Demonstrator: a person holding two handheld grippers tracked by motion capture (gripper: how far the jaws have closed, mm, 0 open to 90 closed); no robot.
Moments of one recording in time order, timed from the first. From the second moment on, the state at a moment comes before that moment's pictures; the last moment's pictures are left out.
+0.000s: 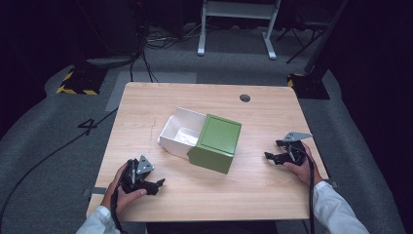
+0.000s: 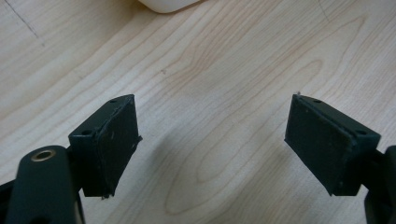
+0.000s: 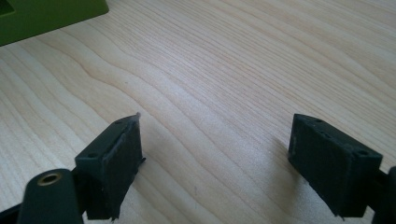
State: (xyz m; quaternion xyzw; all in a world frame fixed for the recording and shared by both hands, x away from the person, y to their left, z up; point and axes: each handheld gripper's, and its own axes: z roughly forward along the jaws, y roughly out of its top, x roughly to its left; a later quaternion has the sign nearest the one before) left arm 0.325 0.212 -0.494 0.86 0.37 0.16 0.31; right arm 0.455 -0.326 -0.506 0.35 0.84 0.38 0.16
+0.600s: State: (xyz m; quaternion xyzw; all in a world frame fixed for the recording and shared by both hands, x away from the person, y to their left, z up) left arm 0.321 0.215 -0.507 0.84 0.40 0.16 0.34; right arm 0.455 -0.327 -0.506 0.35 0.85 0.38 0.16
